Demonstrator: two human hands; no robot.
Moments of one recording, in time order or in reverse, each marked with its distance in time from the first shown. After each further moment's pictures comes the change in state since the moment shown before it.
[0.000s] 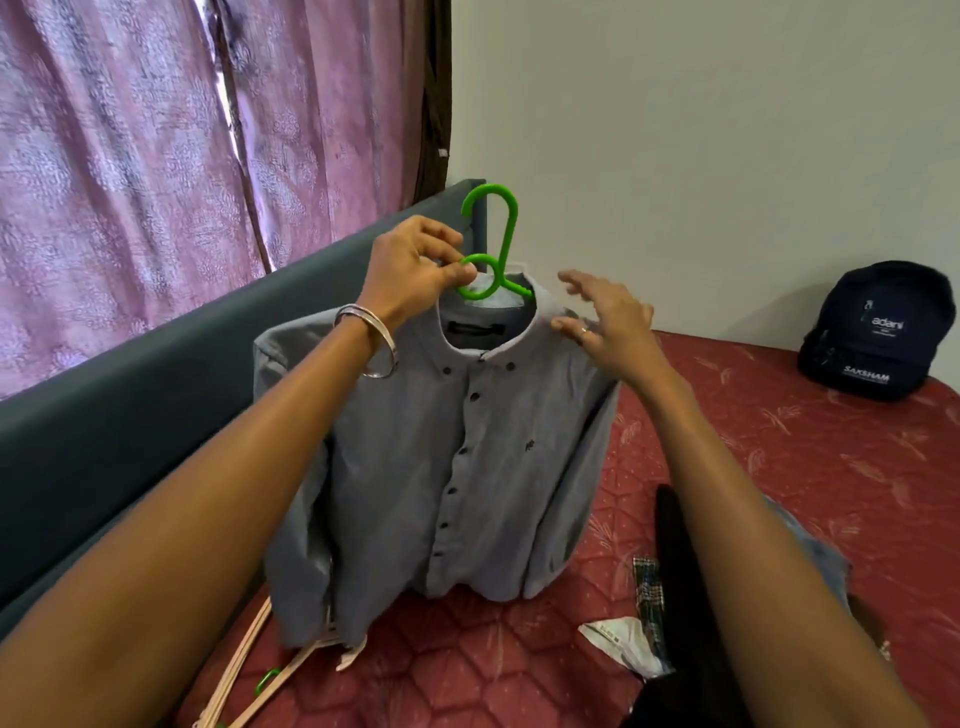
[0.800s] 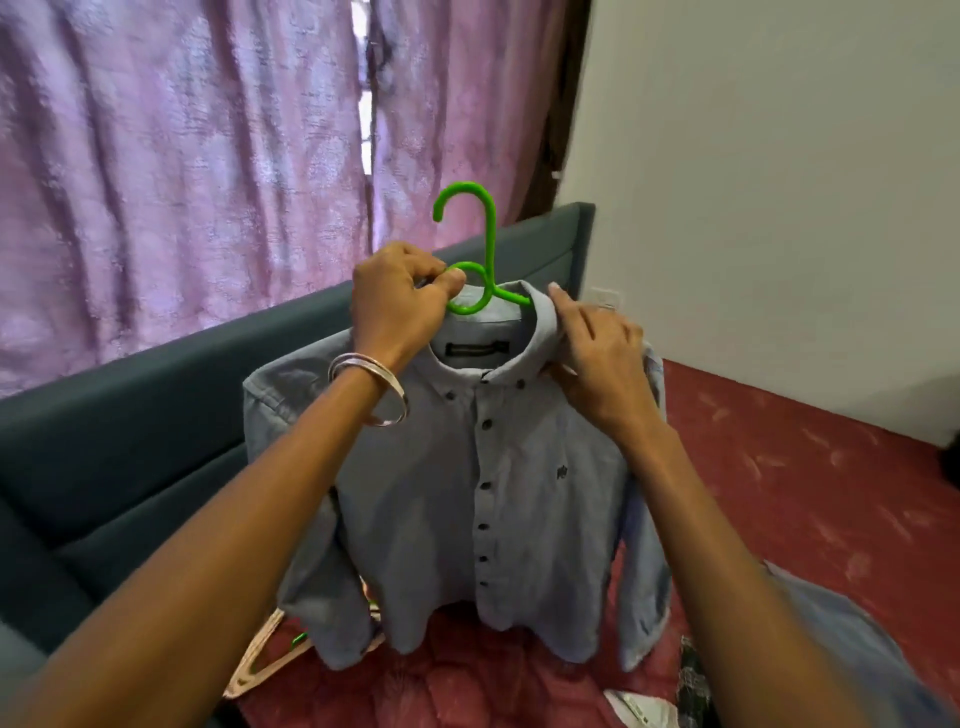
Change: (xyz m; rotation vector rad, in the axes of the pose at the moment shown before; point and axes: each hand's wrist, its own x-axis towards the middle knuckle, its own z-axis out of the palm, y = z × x) left_hand -0.043 0.002 -0.056 0.228 0.482 -0.171; right_hand 0.013 -0.075 0.036 -0.179 0.080 -0.382
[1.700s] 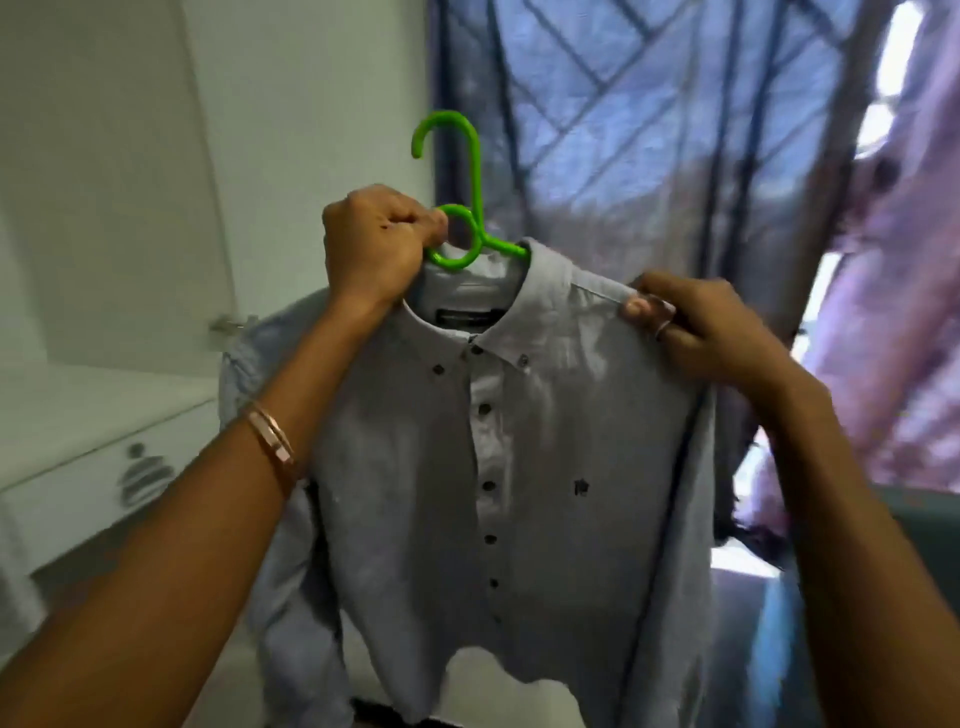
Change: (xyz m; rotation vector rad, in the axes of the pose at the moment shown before) left_hand -0.212 0.091 -0.787 0.841 0.860 -0.047; right_hand 0.066 -0.685 -0.190 1.147 0.020 -0.953
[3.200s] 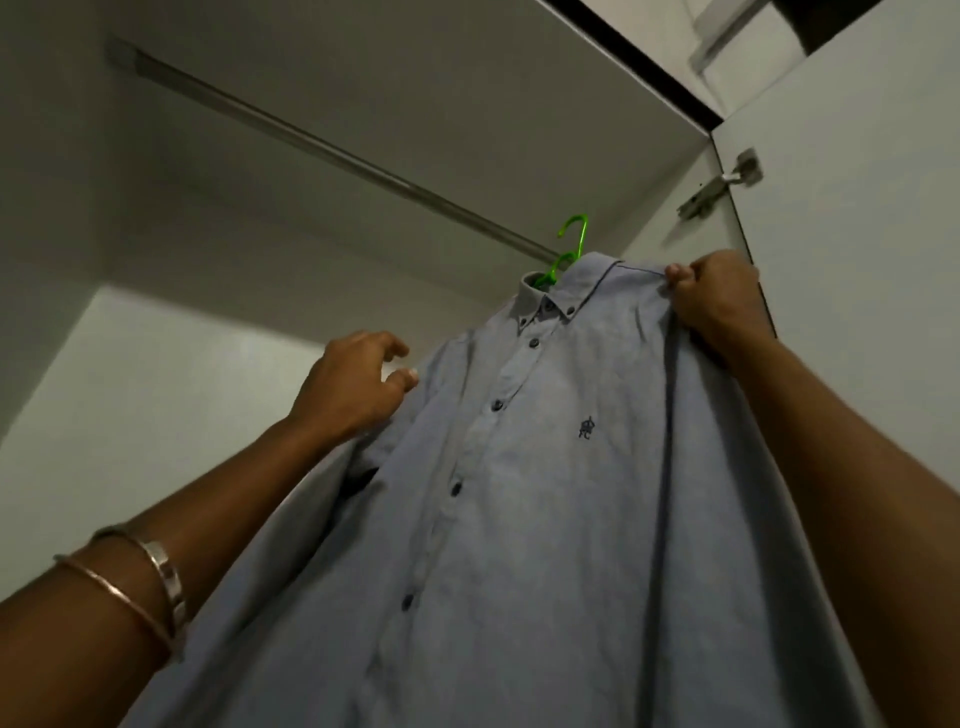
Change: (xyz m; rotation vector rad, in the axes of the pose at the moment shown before) left_hand 0.397 -0.255 -0.479 1.230 0.377 0.240; right_hand 0.746 -0.349 0.266 0.785 0.669 0.019
